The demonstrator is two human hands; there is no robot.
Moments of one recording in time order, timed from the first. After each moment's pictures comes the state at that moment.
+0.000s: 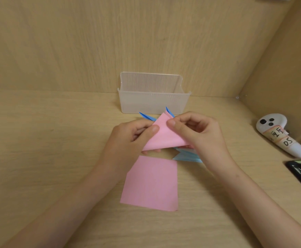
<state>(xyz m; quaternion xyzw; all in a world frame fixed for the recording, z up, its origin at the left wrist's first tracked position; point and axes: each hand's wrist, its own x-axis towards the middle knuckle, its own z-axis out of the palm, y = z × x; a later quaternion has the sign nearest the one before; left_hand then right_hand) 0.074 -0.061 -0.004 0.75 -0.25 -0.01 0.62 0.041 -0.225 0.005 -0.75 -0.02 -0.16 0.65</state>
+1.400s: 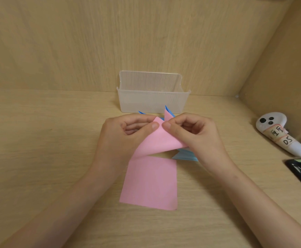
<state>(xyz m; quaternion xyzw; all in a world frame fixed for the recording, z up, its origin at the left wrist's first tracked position) 0.069 -0.064 0.007 0.69 -0.18 0.05 0.70 0.038 -0.223 0.005 -0.76 -0.07 -0.14 0.64</state>
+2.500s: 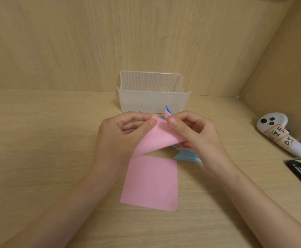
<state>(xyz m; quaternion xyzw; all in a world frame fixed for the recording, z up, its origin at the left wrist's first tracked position) 0.066 -0.064 0.008 0.69 -0.13 0.07 0.71 0.037 -0.220 0.010 -0.75 -0.03 -0.12 0.66</state>
